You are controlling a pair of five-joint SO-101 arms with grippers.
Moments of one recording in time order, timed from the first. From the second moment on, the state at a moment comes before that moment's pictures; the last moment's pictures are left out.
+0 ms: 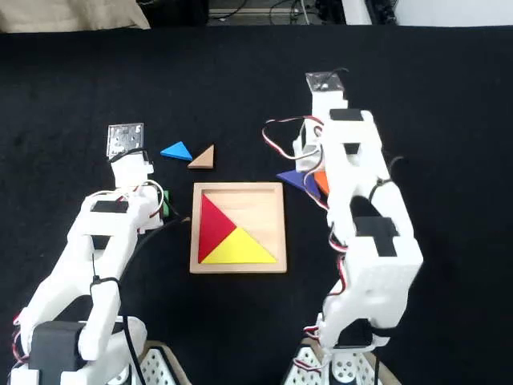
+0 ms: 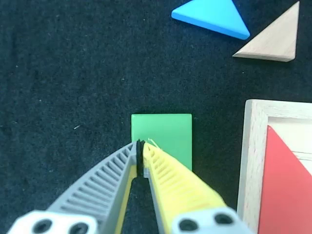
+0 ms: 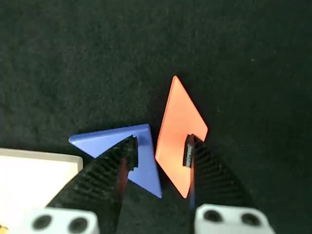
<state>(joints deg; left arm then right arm) -3.5 -19.2 58.9 30.5 4.4 -1.1 22.5 2.7 62.8 2.7</state>
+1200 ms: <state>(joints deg) -3.5 -19.2 58.9 30.5 4.4 2.5 30.5 -3.3 62.5 1.5</state>
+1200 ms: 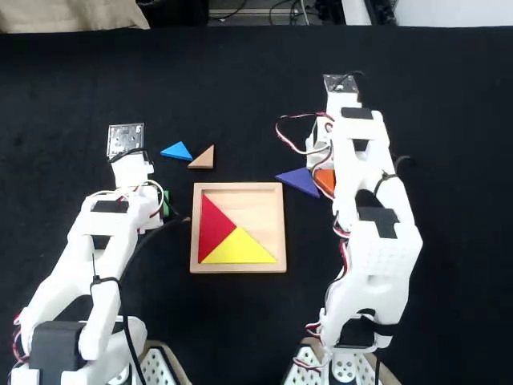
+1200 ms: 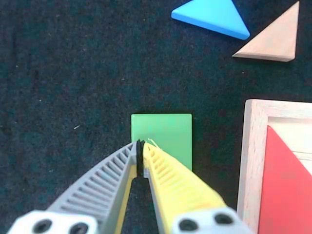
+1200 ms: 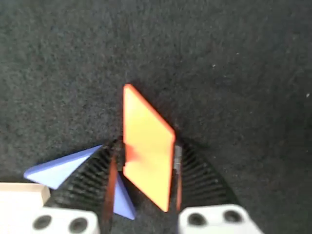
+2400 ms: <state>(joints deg) -3.5 -19.2 58.9 30.5 4.4 -17.3 -19.7 43.9 57.2 -7.2</state>
